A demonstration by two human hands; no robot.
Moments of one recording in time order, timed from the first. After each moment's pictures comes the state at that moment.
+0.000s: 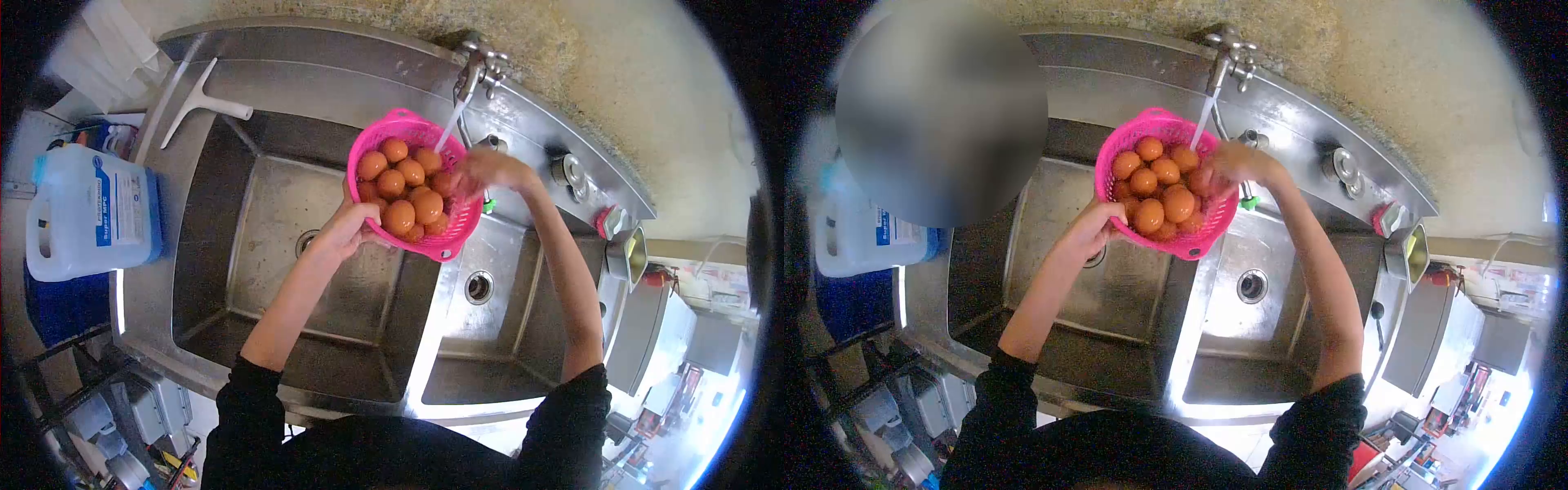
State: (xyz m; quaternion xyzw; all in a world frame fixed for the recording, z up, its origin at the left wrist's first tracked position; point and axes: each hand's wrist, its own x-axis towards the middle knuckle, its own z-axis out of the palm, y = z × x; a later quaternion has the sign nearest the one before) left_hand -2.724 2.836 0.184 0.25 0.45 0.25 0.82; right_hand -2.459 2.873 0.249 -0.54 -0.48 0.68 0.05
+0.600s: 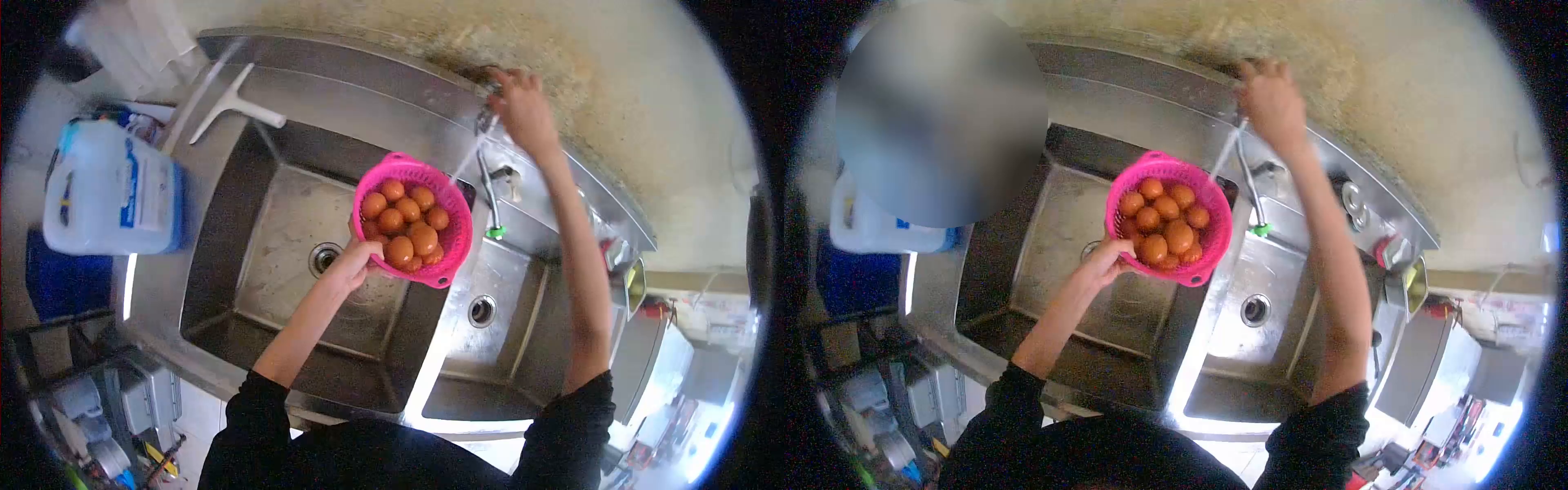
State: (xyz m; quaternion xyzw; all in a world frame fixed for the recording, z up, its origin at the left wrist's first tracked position) left_hand -2.751 2.807 0.143 0.20 0.43 0.28 0.84; right_hand -2.479 2.936 0.324 -0.59 -0.77 -0.23 0.12
